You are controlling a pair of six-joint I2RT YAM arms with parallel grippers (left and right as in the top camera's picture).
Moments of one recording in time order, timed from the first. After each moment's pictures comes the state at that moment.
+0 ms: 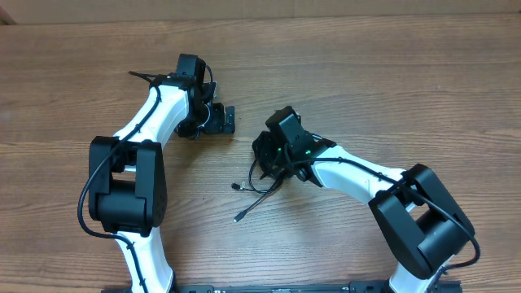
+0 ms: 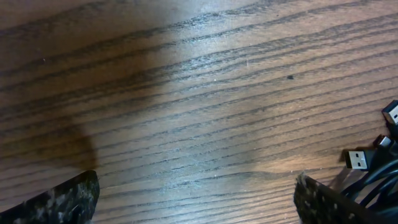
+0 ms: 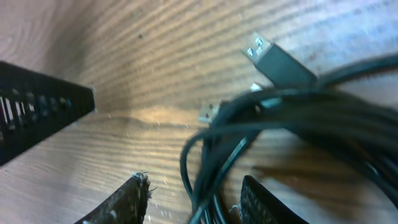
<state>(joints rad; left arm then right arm) -0.15 2.06 1.48 -0.82 0.21 -0.16 0.65 1.88 1.03 -0.08 -0.09 0.88</state>
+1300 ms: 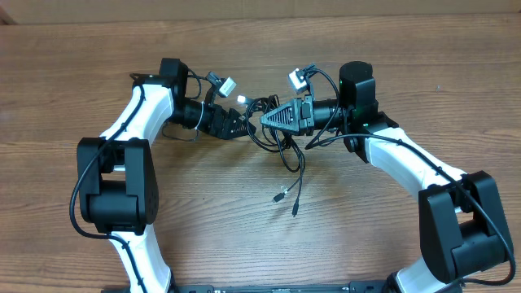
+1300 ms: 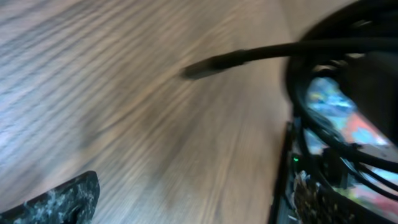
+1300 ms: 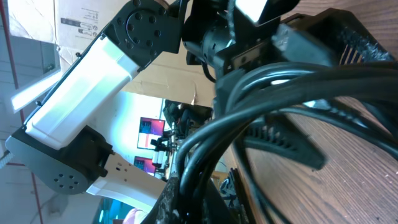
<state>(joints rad) -0.07 2.06 1.48 -0.97 1.07 0.46 0.31 1.76 1.04 0.34 -1.28 0.93</state>
